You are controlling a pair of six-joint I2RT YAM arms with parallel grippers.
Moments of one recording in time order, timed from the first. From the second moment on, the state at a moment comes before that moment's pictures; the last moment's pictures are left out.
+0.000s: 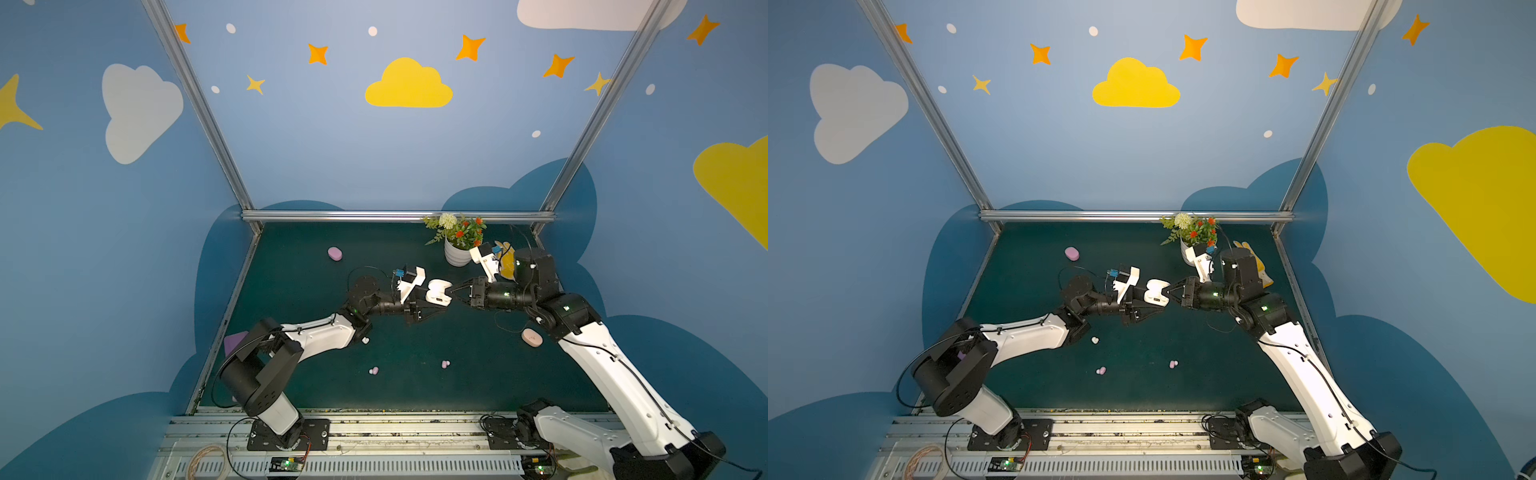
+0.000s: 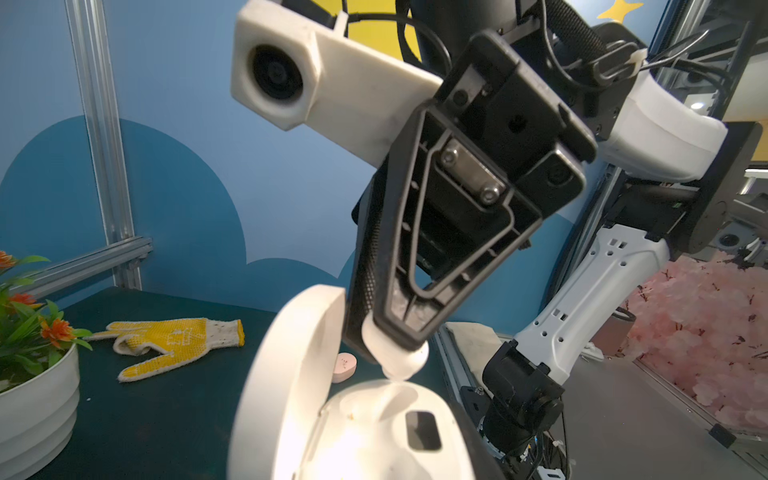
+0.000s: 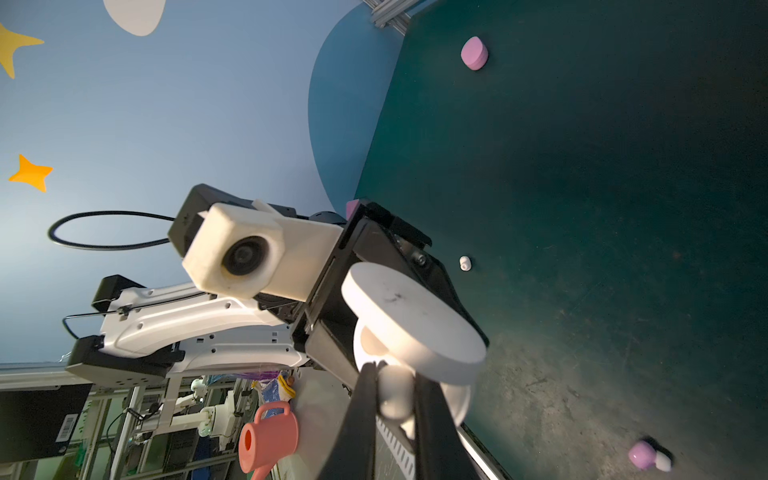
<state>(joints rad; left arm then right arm) -0.70 1.62 0.82 0.98 0.85 -0.31 0.44 1.06 1.12 -0.62 -0.72 0.62</state>
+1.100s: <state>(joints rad) -0.70 1.60 0.81 0.97 0.86 -0.32 0.46 1.12 1.16 -0.66 -0.75 0.59</state>
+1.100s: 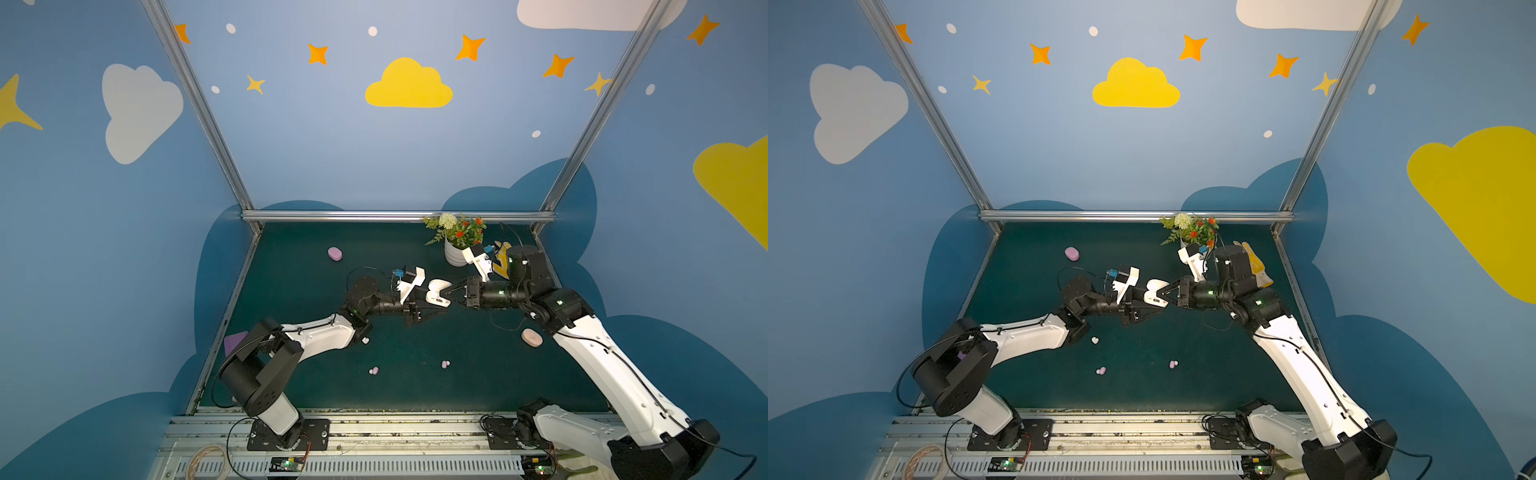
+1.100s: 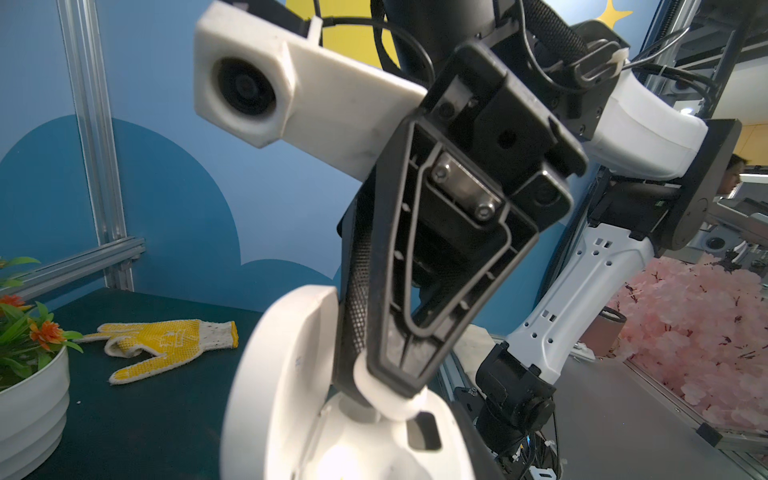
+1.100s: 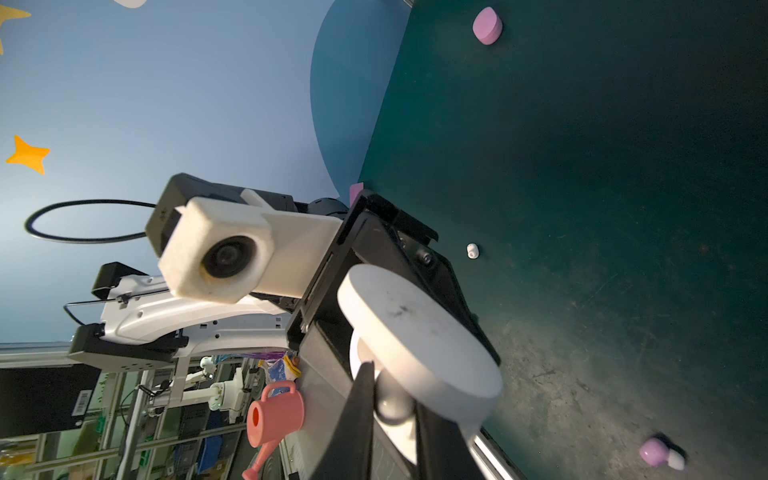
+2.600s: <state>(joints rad) -0.70 1.57 0.81 0.91 0.84 -0.30 0.48 1.21 1.38 -0.90 -0.65 0.51</state>
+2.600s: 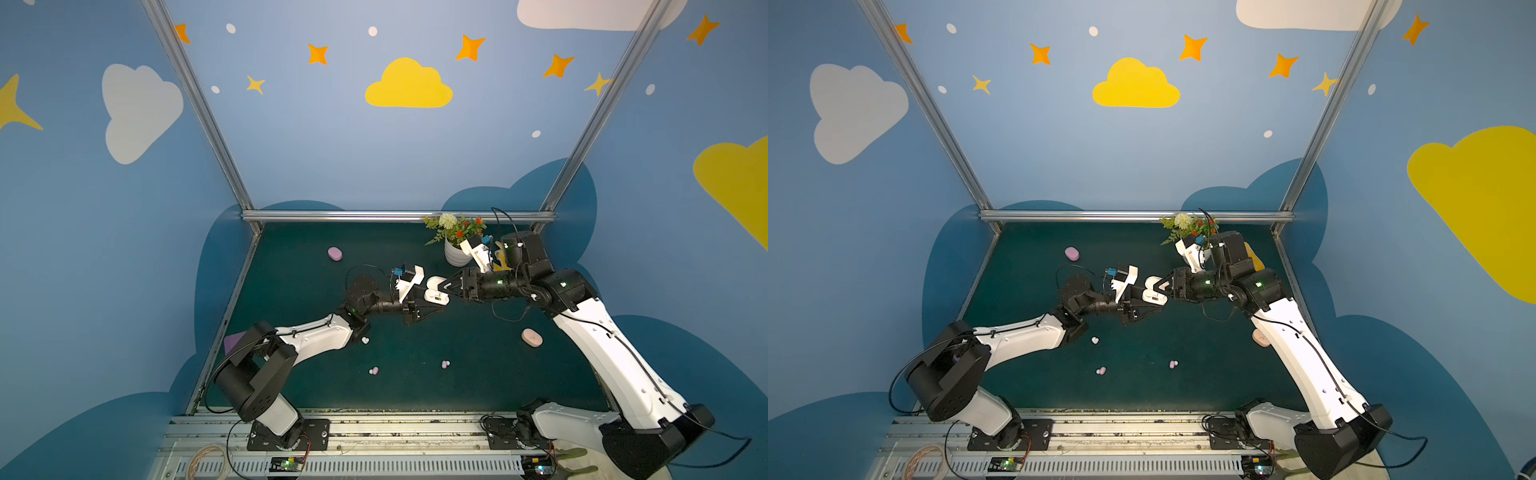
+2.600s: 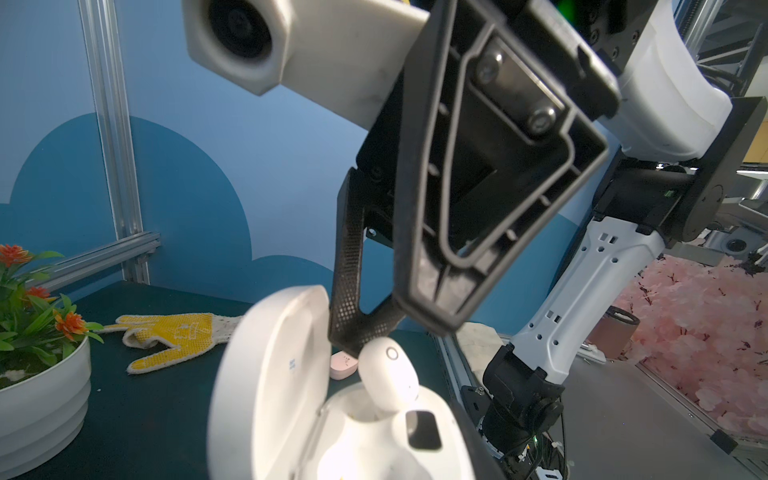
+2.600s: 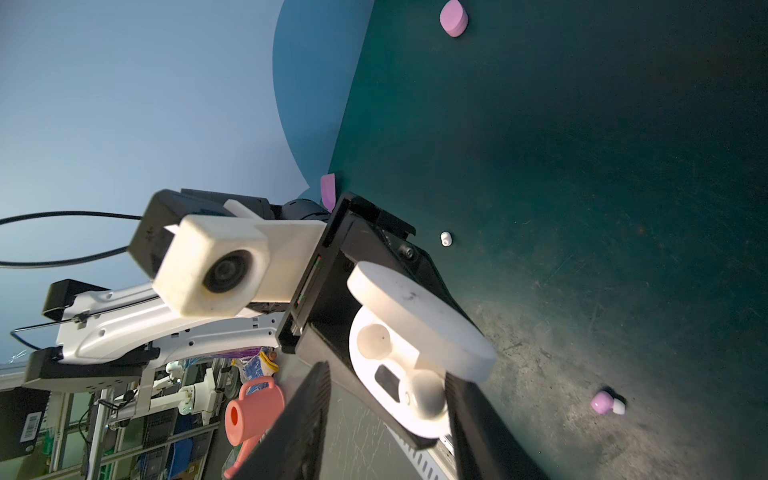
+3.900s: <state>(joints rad) -0.72 1.57 0.81 0.89 0.82 -0.31 0.49 1.25 1.47 -1.02 -0.57 0.53</state>
